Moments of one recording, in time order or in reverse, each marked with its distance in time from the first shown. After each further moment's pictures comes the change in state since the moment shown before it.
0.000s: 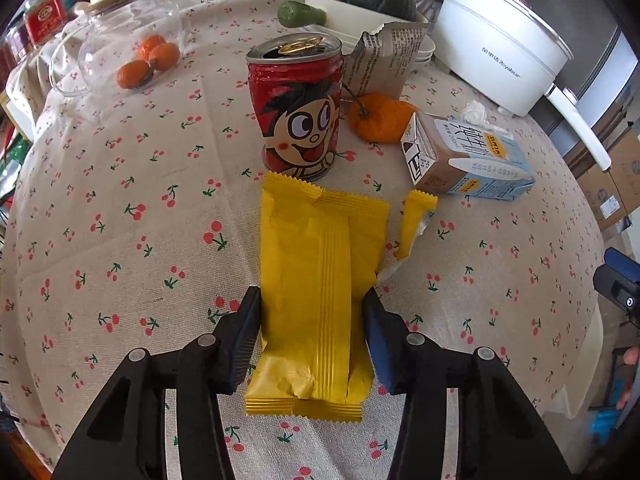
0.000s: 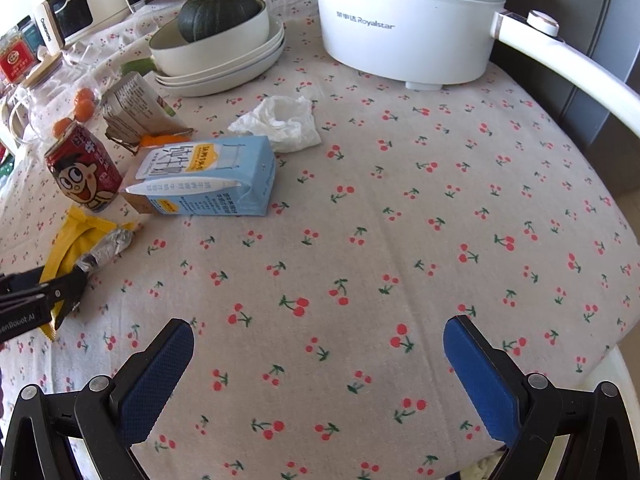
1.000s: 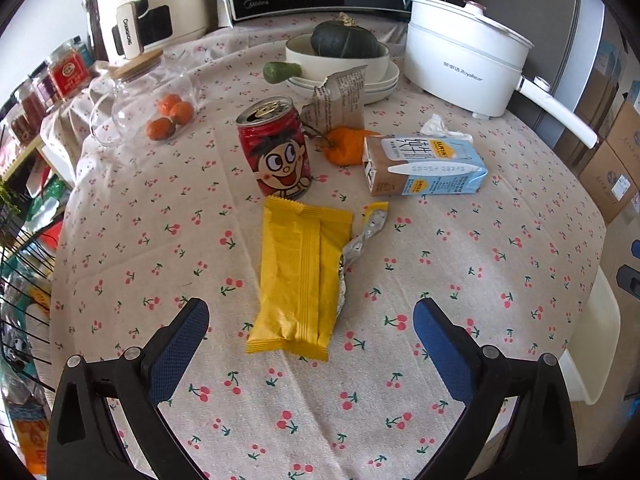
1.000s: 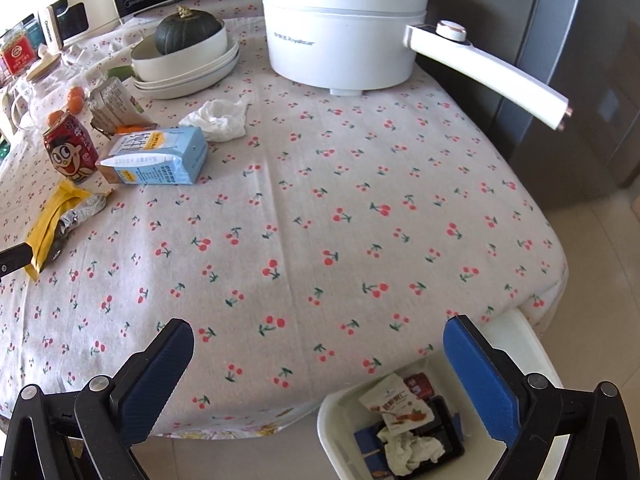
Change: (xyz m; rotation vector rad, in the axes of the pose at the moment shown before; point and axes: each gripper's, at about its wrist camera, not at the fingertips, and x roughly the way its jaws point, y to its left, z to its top) left arm -0.058 -0.039 -0.032 0.080 -0.143 0.137; right arm -0.060 -0.062 -0.043 -0.055 -0.052 -0.081
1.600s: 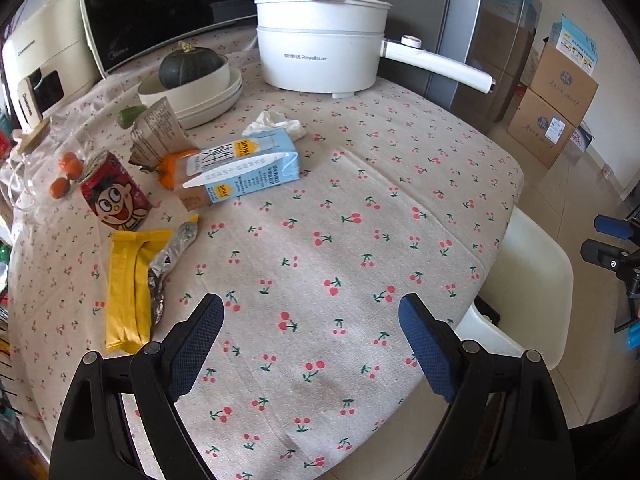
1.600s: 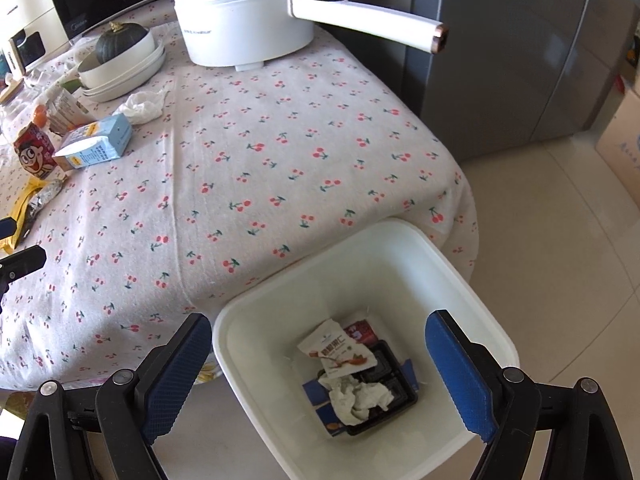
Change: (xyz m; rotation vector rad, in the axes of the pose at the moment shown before) left arm -0.029 -0.122 -0.014 0.209 -0.019 -0.186; right arm -0.043 -0.093 -0.063 0.119 0.026 -0.032
